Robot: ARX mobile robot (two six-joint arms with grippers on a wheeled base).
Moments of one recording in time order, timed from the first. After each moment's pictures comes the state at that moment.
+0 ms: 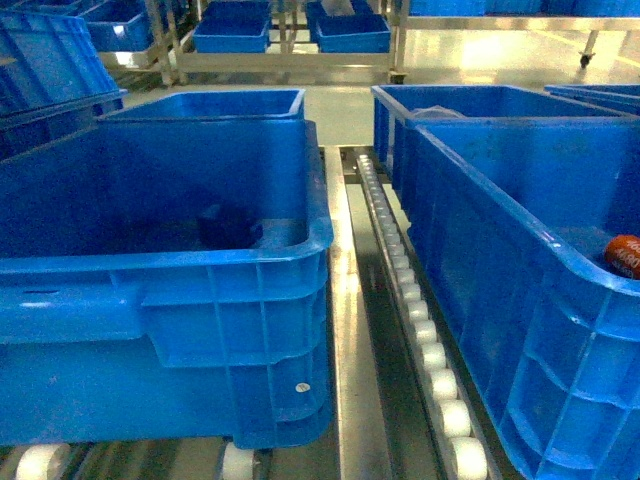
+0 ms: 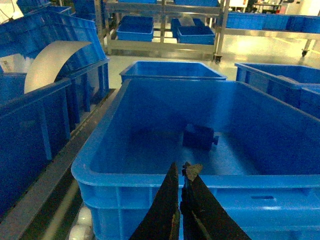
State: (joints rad) left arm 0.00 0.62 0.01 0.60 0.00 -0.01; right arm 0.00 0.53 0.01 0.53 0.00 -0.01
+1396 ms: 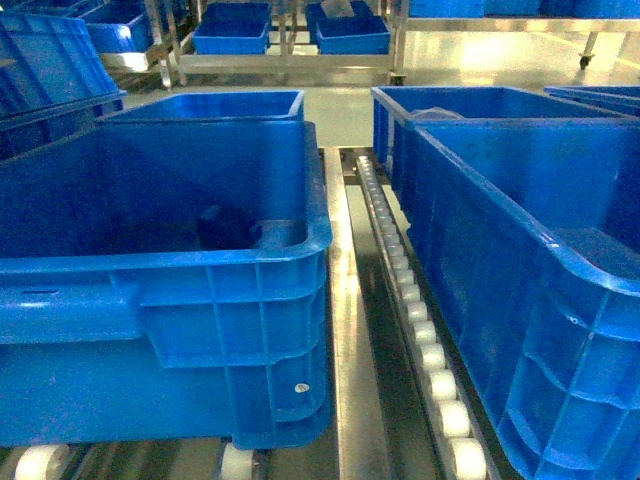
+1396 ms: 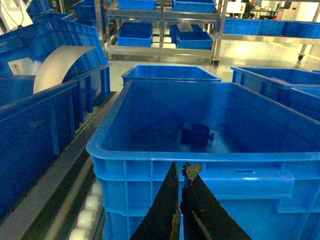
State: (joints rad) left arm 0.00 0.01 0.01 0.00 0.00 -0.01; right arm 0.00 0.00 0.01 0.00 0.00 -0.01
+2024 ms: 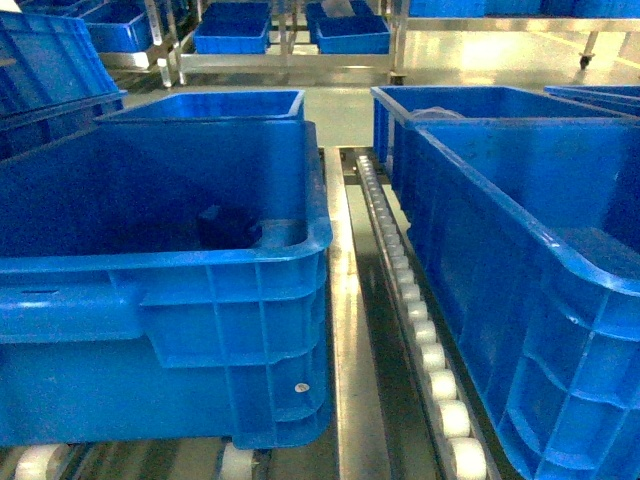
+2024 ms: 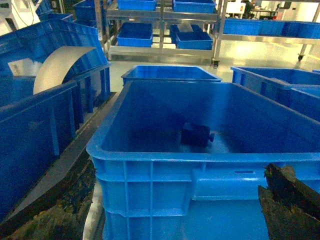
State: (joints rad) left arm 0.00 0.01 0.01 0.00 0.00 -0.01; right arm 0.00 0.00 0.01 0.00 0.00 -0.01
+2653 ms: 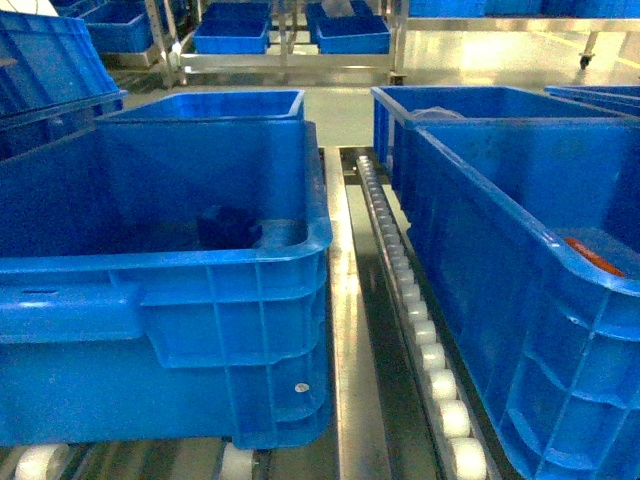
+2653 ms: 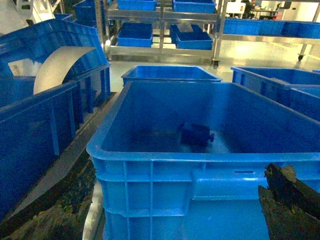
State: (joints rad) left arm 0.00 0.01 0.01 0.00 0.00 -0.01; right arm 0.00 0.00 0.01 0.00 0.00 -0.01
